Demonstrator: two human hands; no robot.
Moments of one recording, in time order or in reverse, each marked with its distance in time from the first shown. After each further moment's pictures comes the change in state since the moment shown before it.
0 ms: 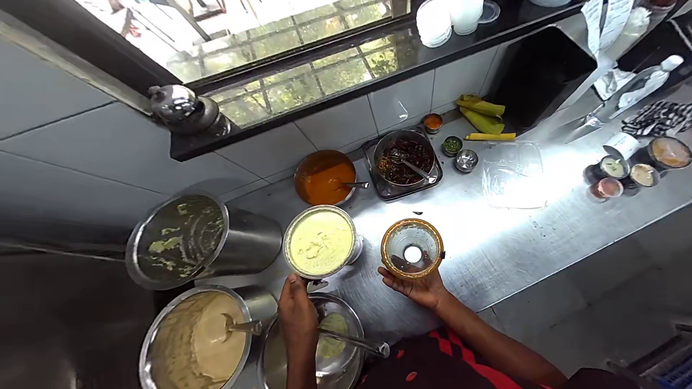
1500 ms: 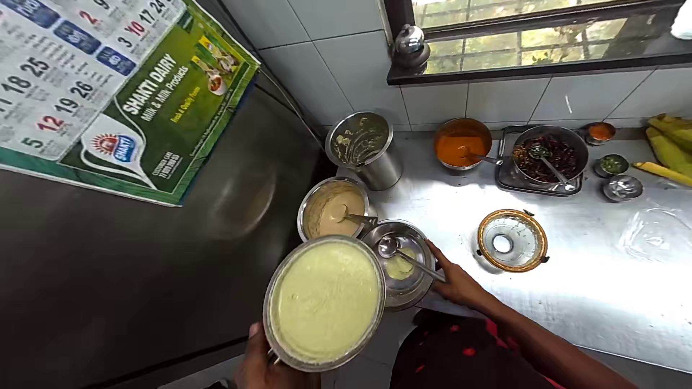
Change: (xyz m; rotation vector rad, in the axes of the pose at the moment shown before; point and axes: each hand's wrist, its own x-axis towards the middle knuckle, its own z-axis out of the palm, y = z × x) left_hand -0.203 0.062 -0.161 -0.517 0.874 0.043; right_hand 0.004 0.093 0.050 -2.206 -0.235 0.257
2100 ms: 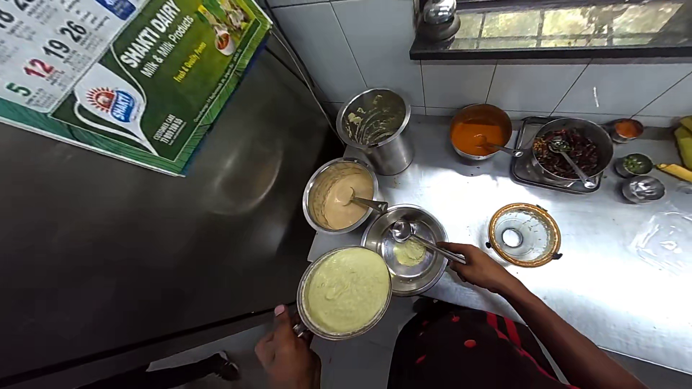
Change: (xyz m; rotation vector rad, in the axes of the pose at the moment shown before) left_hand 0.012 -0.040 -0.045 0.329 0.058 -0.143; right_hand -0.006 0.001 -0.031 0.037 -0.052 0.036
